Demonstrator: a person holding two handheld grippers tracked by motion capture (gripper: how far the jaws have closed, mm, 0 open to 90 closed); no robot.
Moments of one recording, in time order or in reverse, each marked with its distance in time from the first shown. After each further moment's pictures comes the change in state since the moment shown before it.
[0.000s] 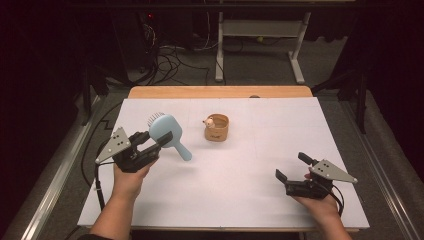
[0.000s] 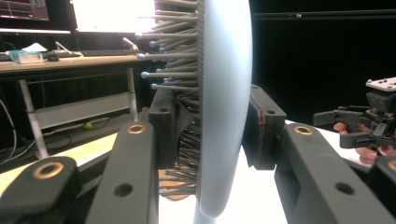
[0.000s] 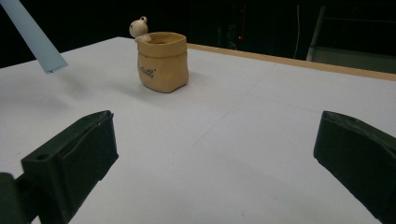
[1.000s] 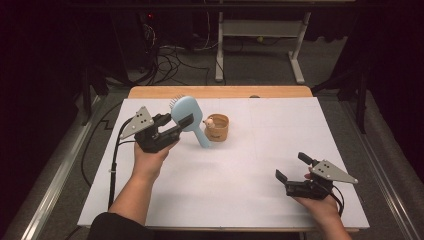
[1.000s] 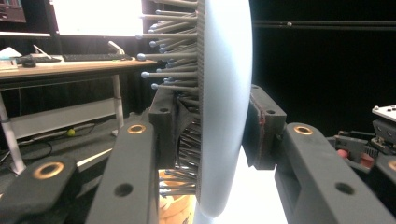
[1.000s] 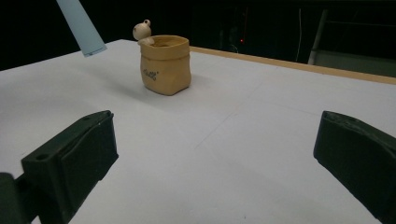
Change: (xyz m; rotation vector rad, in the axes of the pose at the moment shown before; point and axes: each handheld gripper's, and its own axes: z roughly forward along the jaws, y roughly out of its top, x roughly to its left) left arm -0.001 0.028 0.059 -0.004 -0.044 -0.016; right arm 0.001 0.000 -0.001 -0.010 0.009 -0.003
